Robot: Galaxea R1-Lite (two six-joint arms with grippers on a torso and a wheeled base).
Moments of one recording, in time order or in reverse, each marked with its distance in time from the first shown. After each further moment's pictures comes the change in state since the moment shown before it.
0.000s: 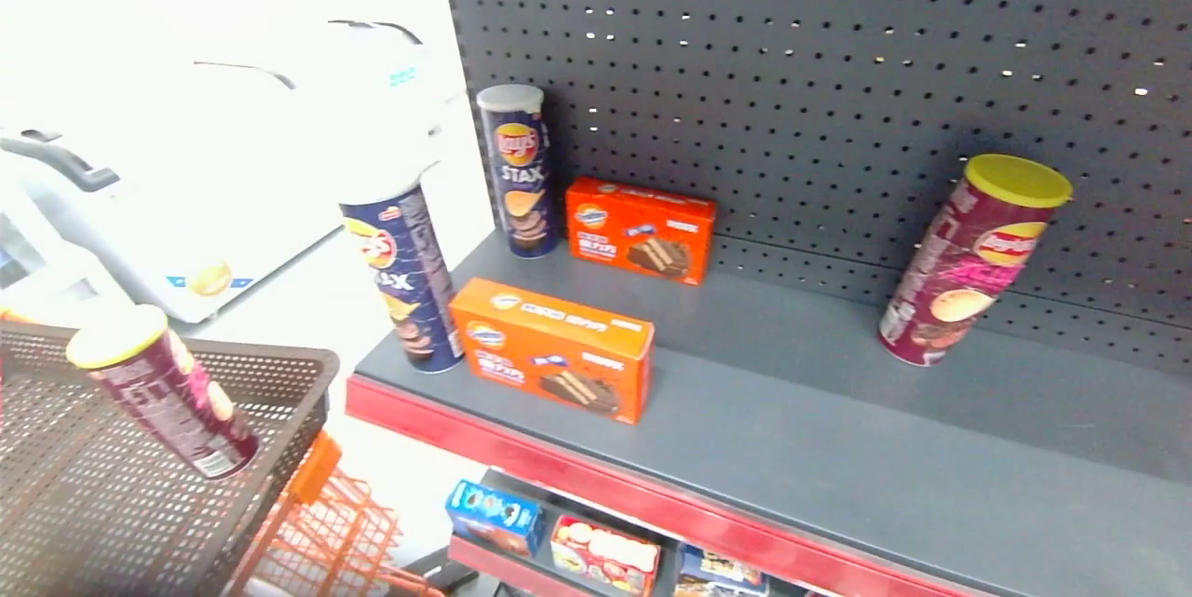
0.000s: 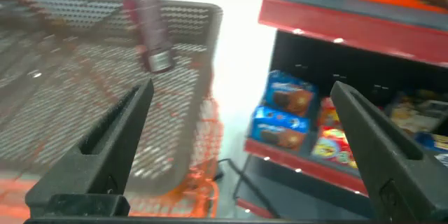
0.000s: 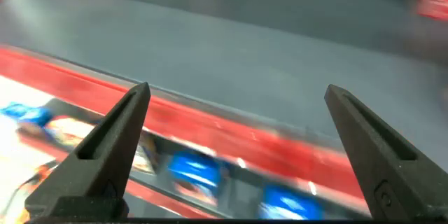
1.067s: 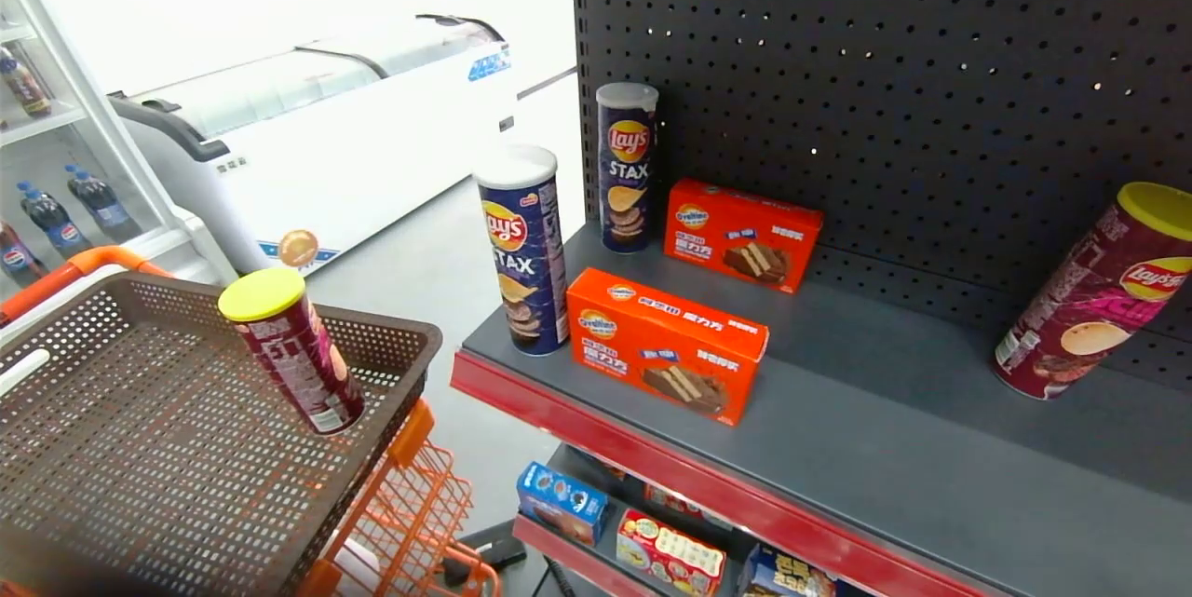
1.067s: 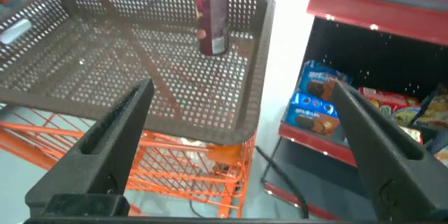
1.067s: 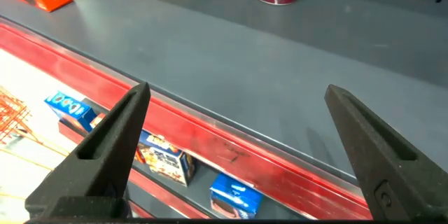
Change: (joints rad) left arm 0.000 0.019 -0.190 0.186 -0.044 0.046; right arm 0.000 0.000 0.000 0.000 -0.001 0.000
